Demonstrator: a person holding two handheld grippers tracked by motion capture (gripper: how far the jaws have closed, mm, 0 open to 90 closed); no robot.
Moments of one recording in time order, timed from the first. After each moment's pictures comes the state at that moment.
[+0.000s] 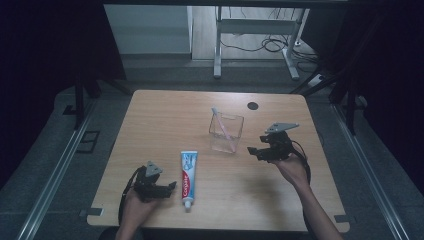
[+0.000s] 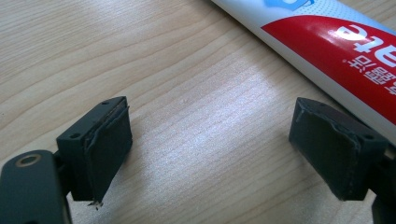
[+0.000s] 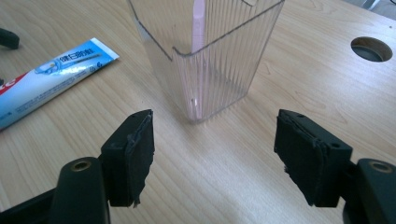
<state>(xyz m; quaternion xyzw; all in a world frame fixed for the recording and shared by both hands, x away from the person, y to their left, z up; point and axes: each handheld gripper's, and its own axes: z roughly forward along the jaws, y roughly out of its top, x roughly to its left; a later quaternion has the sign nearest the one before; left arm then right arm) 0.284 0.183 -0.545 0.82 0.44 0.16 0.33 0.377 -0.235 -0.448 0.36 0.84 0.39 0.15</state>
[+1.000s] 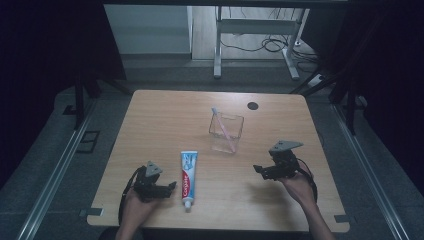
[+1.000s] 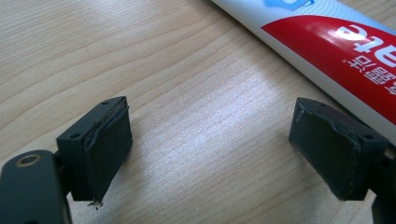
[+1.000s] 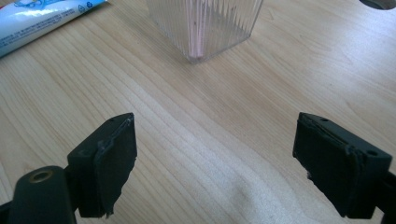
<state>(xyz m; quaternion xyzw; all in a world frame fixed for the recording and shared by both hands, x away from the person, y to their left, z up) 0.284 0.183 -0.545 0.82 0.44 0.16 0.33 0.341 -0.254 -0.482 0.36 0.85 0.36 0.16</state>
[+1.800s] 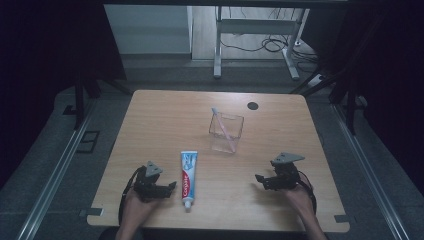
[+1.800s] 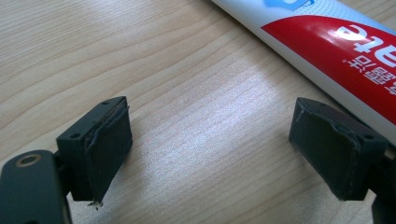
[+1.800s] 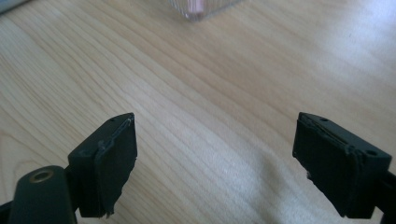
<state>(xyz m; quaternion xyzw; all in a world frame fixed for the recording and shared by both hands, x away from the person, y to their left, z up) 0.284 0.183 -0.545 0.82 0.44 0.16 0.33 0.323 -0.265 -0.522 0.38 0.83 0.37 0.16</state>
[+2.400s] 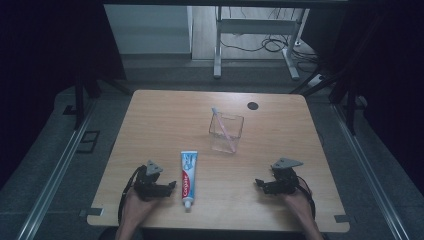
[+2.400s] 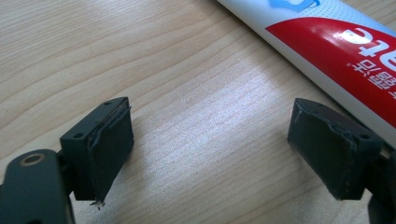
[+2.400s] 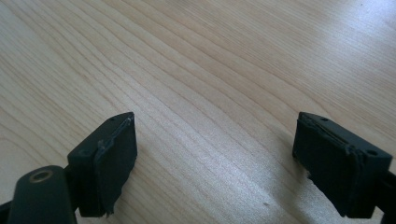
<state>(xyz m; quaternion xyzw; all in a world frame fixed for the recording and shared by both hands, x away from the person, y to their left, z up) 0.286 0.182 -0.542 0.81 0.46 0.16 0.32 0.317 -0.268 -0.542 0.38 0.84 0.36 0.16</state>
